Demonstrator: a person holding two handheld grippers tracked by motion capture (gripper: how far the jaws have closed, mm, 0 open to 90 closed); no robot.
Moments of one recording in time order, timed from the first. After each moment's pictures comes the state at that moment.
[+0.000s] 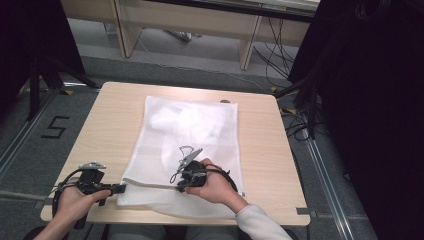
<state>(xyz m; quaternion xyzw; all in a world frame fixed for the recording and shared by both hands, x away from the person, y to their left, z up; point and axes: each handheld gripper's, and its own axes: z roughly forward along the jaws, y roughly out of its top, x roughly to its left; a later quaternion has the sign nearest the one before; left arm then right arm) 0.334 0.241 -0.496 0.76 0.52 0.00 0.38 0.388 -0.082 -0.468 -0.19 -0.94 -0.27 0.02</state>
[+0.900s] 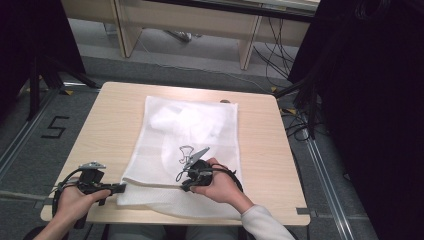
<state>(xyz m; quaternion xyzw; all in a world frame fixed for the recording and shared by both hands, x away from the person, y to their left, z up) 0.334 0.239 -0.497 0.75 0.53 0.00 0.39 0.389 -0.097 -0.463 -0.21 -0.94 -0.27 0.02</state>
